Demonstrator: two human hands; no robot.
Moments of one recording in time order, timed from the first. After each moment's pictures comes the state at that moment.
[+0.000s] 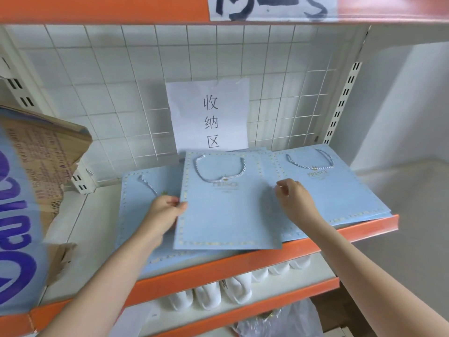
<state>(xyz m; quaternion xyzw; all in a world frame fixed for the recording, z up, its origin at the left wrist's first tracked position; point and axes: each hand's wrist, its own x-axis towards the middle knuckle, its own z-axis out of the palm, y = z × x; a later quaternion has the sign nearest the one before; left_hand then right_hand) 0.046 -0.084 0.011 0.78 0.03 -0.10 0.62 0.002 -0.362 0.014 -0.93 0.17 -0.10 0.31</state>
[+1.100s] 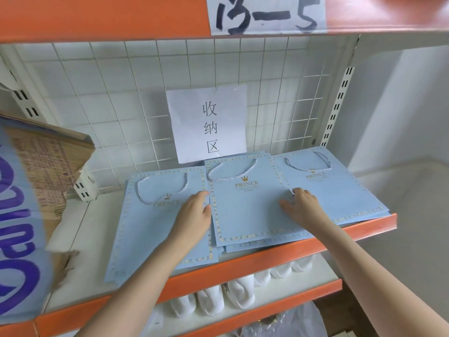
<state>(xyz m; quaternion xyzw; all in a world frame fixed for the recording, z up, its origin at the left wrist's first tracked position) 0.032 -0.125 0.014 0.92 -0.15 0.03 0.36 -0.006 -0.375 0.014 -0.95 0.20 -0.02 0.23</state>
